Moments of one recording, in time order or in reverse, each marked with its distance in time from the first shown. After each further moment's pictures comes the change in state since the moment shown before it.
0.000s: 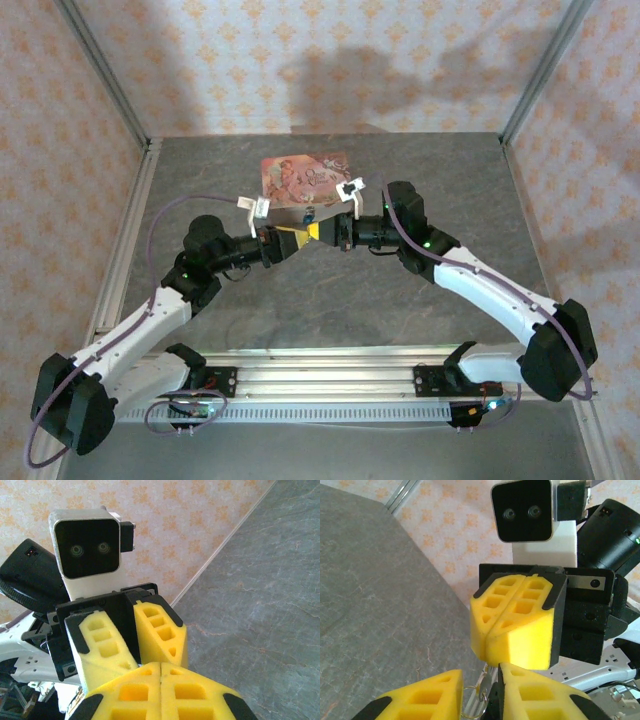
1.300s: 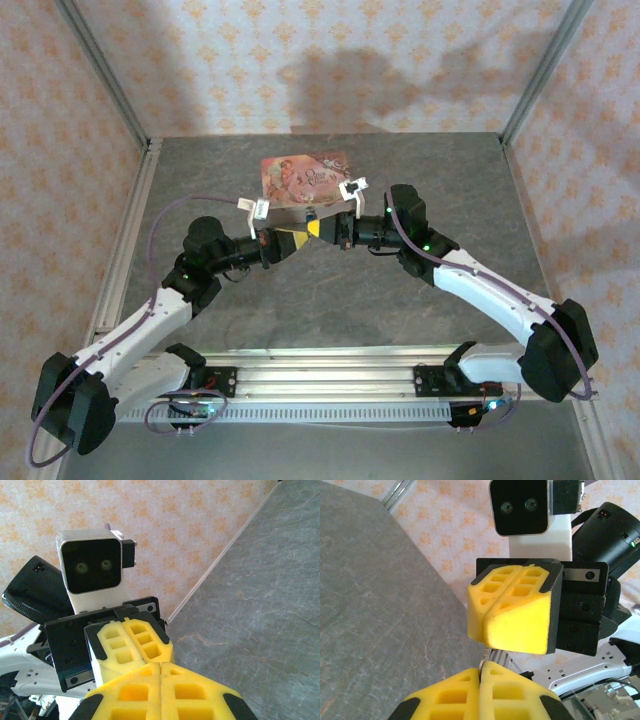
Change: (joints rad) left arm 0.006 0.002 -0.021 0.031 0.026 -0.015; right arm -0.001 -0.003 -0.036 0.088 0.029 0.052
